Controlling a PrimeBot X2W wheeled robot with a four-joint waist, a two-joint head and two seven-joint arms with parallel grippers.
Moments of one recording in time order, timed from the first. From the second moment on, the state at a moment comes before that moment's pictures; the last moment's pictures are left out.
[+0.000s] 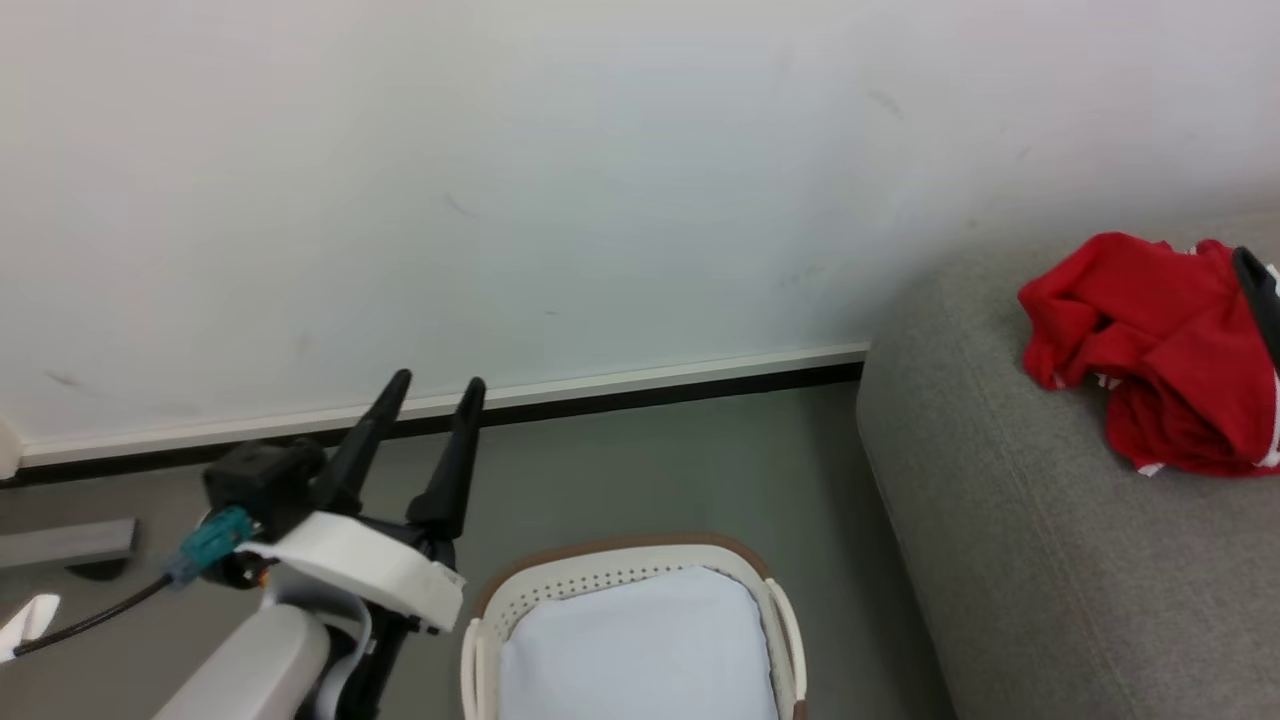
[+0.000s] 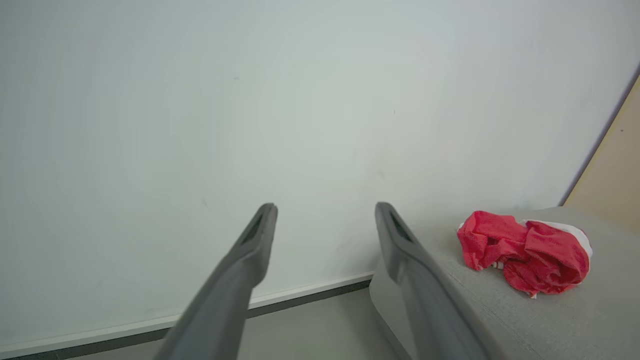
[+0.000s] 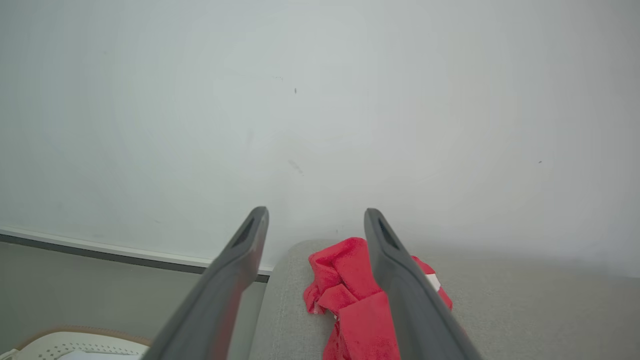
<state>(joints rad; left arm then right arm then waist) -0.43 0.44 -0.59 0.15 -0.73 0.12 -0.26 -0.60 -0.67 0.32 0.29 0.70 0.13 0.19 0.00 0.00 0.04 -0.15</state>
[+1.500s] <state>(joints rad) 0.02 0.06 0.05 0.20 -0.24 -0.08 -0.26 -0.05 -0.13 0.19 0.25 0.37 0.13 -0.26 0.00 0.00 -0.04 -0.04</state>
